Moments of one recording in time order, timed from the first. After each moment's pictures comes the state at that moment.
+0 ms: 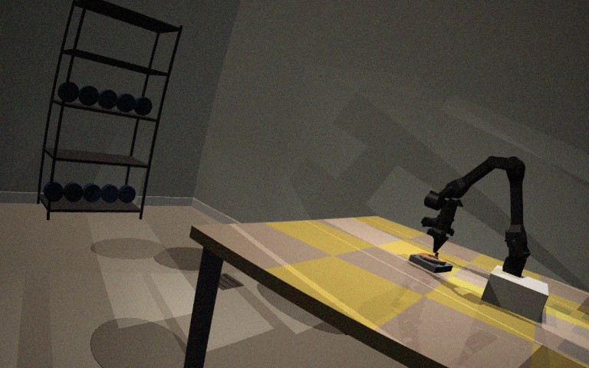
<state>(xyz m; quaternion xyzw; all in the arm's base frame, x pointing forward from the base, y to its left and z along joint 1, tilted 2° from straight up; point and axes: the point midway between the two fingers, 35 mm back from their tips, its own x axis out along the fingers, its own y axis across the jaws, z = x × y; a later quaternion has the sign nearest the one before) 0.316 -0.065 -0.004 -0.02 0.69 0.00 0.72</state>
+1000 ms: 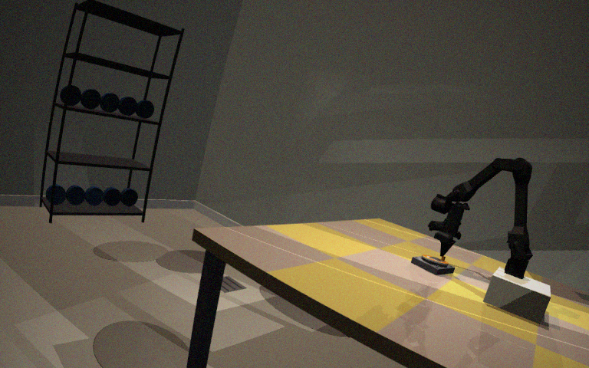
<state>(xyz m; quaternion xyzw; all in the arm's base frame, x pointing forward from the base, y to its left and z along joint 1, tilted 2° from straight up) 0.294 -0.066 -0.005 -0.02 0.70 0.00 0.72</state>
